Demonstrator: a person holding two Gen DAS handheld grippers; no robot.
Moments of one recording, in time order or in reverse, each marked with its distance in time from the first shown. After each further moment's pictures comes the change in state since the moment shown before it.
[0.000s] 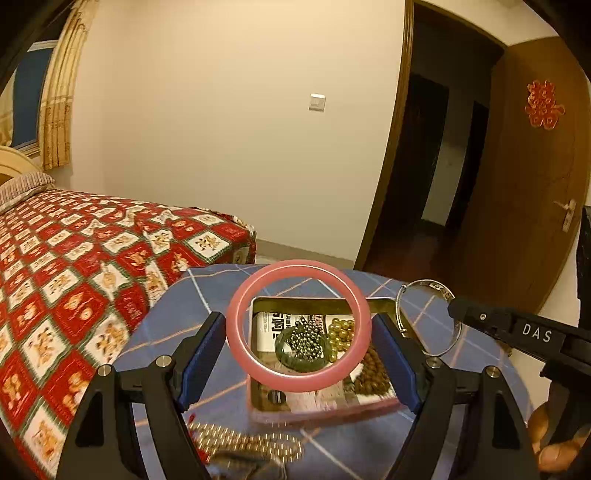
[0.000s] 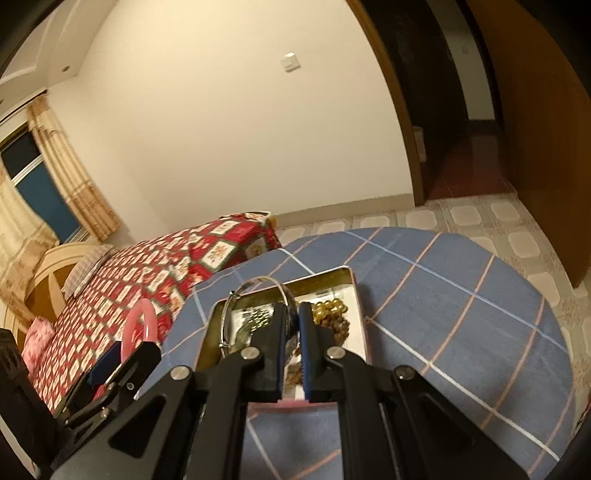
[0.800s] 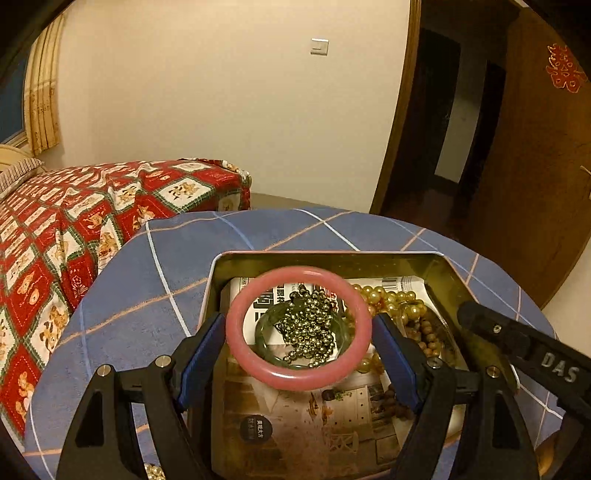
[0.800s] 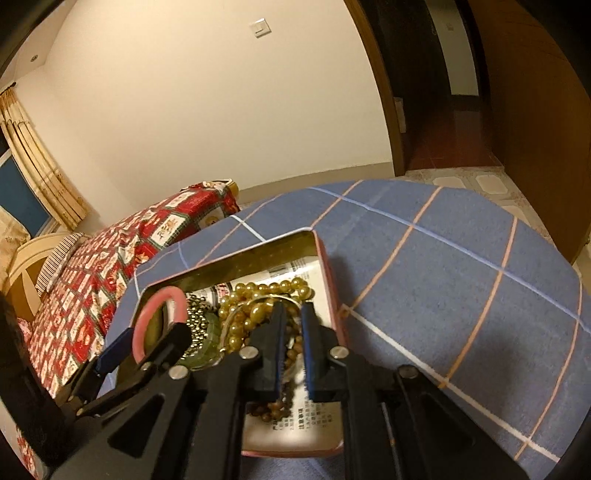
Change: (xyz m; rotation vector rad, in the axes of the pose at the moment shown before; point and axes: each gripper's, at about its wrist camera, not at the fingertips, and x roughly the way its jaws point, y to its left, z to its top) left arm 0.098 -0.012 -0.022 0.028 0.184 0.034; right arm 0.062 -0.036 -0.010 0.031 0.097 -0.076
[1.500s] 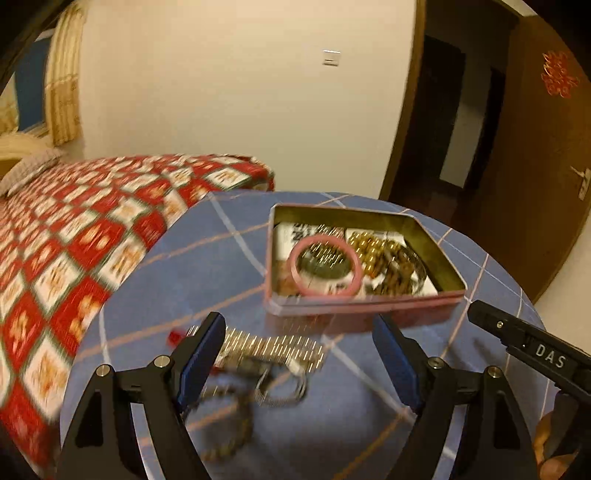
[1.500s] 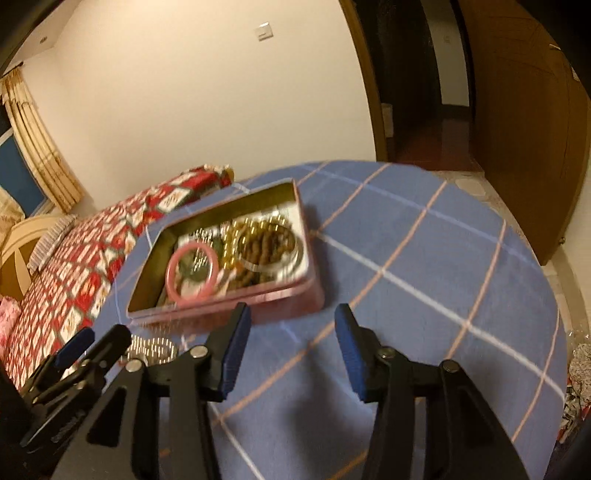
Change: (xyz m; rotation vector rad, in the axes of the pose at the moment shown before) left arm -0.109 0.023 -0.066 -0.045 -0.021 0.033; right arm -0.068 0.008 -0.062 -0.062 0.010 -0.080
